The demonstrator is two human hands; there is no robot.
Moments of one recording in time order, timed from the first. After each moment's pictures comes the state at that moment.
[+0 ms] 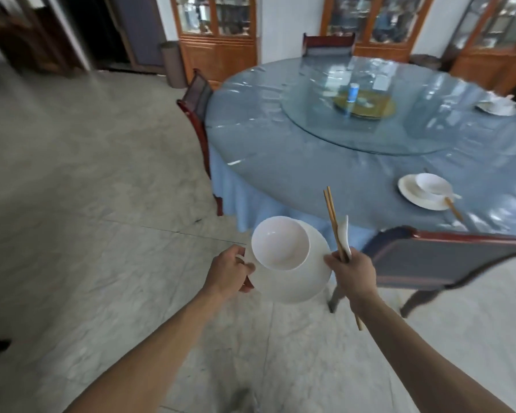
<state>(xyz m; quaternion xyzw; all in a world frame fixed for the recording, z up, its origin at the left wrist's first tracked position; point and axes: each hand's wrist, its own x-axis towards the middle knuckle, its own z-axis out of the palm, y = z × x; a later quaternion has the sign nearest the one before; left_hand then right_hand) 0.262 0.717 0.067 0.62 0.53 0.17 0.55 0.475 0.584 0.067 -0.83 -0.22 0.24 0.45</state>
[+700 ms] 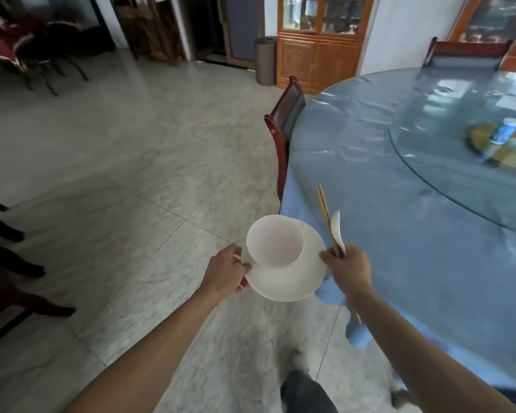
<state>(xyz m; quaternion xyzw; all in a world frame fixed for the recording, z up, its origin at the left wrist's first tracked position) 0.214 0.971 0.068 0.57 0.64 0.20 0.47 0.462 0.928 0.050 -0.79 -0.36 0.32 0.38</state>
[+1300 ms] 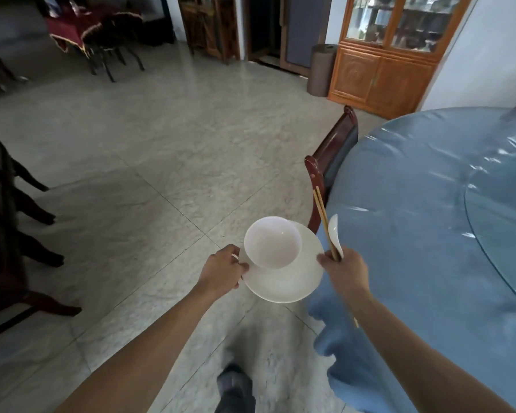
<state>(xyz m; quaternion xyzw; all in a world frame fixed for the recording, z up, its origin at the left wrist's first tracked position) 0.220 1.194 0.074 0.54 0.70 0.20 0.42 0.474 1.198 0.062 -0.75 -0.46 0.36 0.32</state>
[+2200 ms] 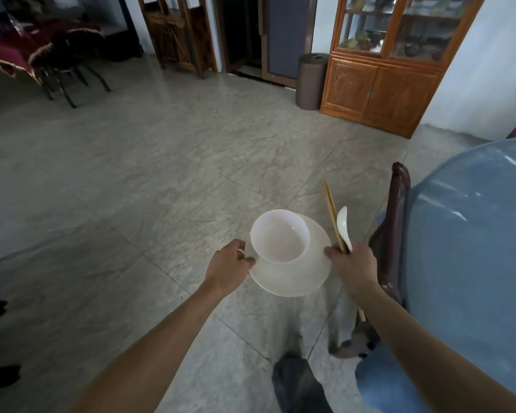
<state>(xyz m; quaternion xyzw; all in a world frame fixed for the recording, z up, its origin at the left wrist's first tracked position) 0.118 1.663 0.060 0.60 0.66 0.21 0.39 0.373 1.634 0.056 -0.76 -0.39 0.34 0.39</state>
